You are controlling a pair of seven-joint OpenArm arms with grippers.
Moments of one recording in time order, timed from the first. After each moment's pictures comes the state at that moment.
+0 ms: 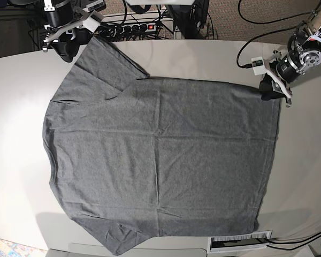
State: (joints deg) left arm 15.8 -54.0 30.5 91.9 29.8 -6.8 1.7; right arm -59.2 46.5 -11.5 124.4 -51.7 -9.2 -35.4
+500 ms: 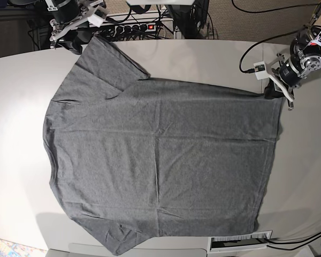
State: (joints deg) left arm 15.2 -53.9 30.6 91.5 29.2 -9.4 5.6; right arm -59.1 46.5 -11.5 124.4 -41.8 -0.7 -29.8
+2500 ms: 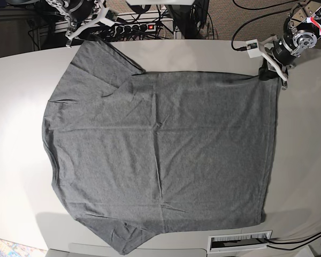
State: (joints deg) left arm 25.5 -54.3 30.2 99.8 32.1 -6.5 11.3; right arm -49.3 44.4 -18.6 120.2 -24.5 10.4 -32.4
